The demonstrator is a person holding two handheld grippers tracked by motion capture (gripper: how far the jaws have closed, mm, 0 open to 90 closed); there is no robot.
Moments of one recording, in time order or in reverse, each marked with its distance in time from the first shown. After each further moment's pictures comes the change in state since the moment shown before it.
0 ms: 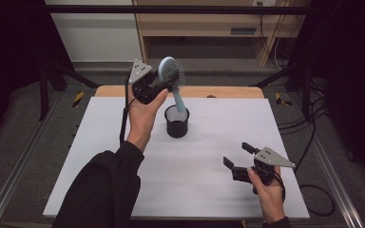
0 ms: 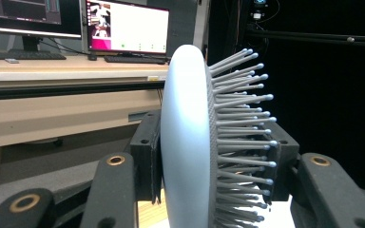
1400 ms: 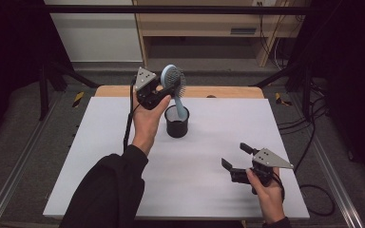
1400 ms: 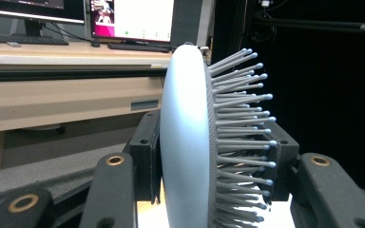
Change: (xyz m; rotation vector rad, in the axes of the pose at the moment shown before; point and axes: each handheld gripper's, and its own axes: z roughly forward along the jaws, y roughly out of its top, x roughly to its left) left arm 0.001 -0.026 0.009 0.038 0.020 -0.014; right arm 0.004 0.000 0.001 -0.010 0.026 -0.031
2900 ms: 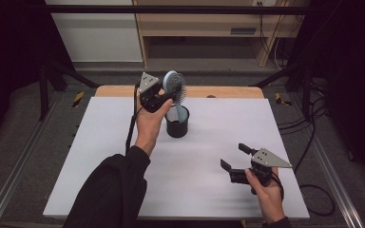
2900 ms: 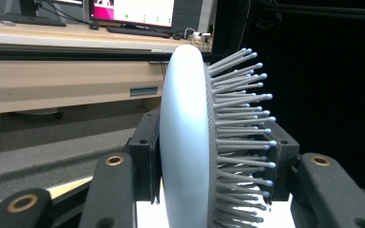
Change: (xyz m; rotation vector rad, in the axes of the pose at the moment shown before) left arm 0.006 -0.022 0.012 0.044 0.001 -0.030; right arm 0.001 -0.001 0.002 0.006 0.018 -0.006
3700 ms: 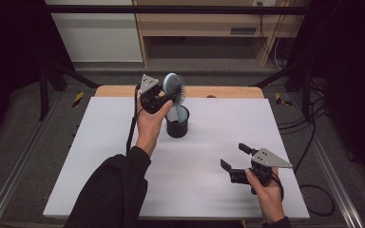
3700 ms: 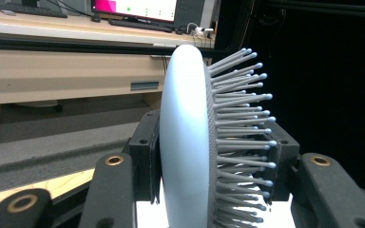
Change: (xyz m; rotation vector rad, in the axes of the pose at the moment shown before) left arm 0.004 -0.009 0.003 0.019 0.006 -0.019; right arm 0.000 0.000 0.000 -0.005 0.002 0.000
